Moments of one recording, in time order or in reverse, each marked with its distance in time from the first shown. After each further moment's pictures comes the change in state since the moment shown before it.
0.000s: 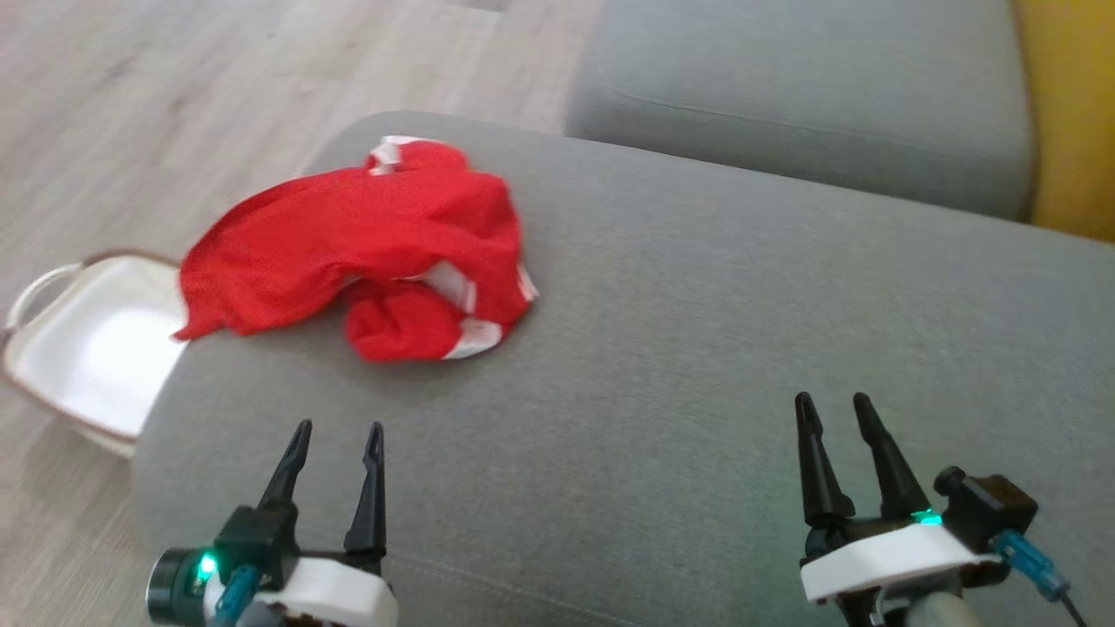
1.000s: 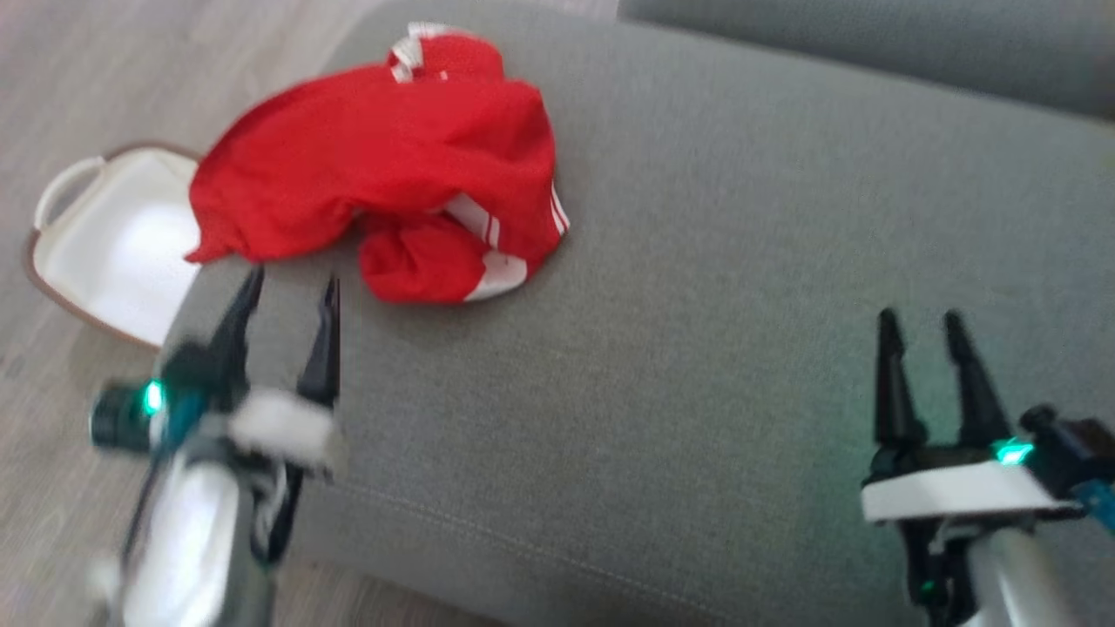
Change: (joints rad) left arm -0.332 0.059 0.059 0.169 0.013 -0.091 0.047; right arm -0.077 0.000 -0.144 -0.084 -0.070 0.000 0.000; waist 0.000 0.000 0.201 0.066
